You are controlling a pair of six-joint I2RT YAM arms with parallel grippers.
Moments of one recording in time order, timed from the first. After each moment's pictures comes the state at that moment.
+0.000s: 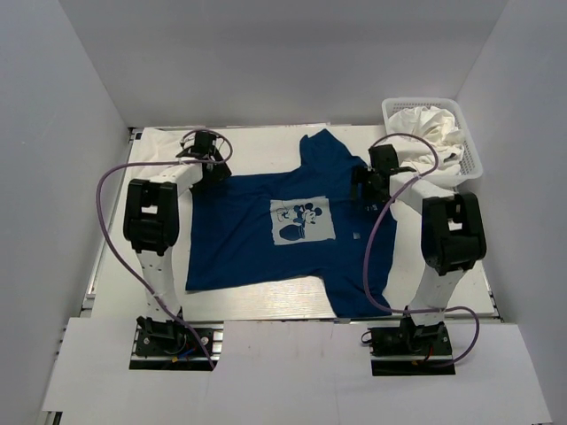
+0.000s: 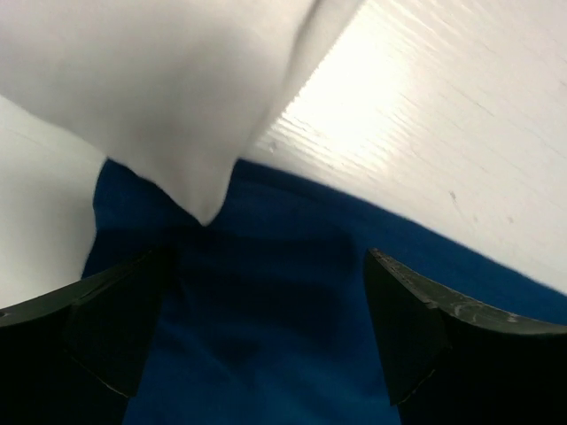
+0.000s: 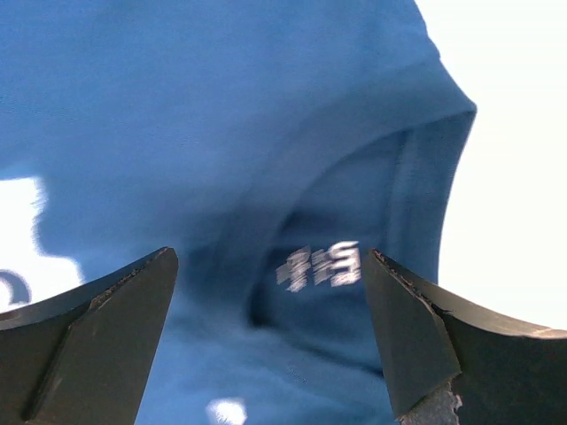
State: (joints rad) left arm -0.16 2.10 1.53 -0.42 -0.28 -0.63; right arm 0.20 1.86 1.22 -0.35 0.05 0.22
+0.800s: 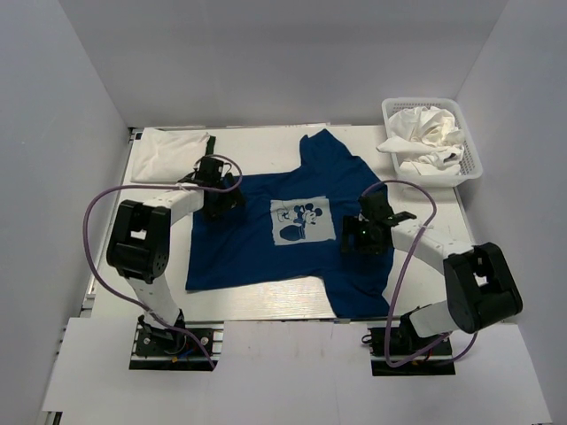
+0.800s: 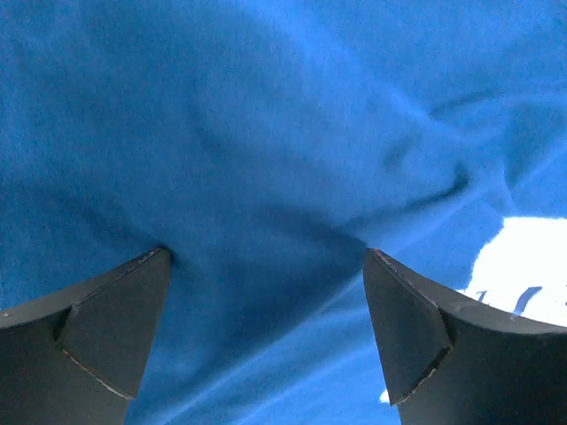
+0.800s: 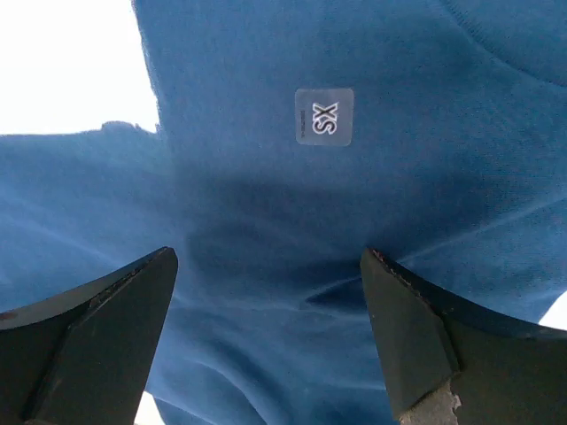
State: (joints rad) left arm -0.25 1.78 1.09 -0.33 -0.02 -0.66; right arm 0.41 1.43 0.74 -0.44 -0.05 0.36
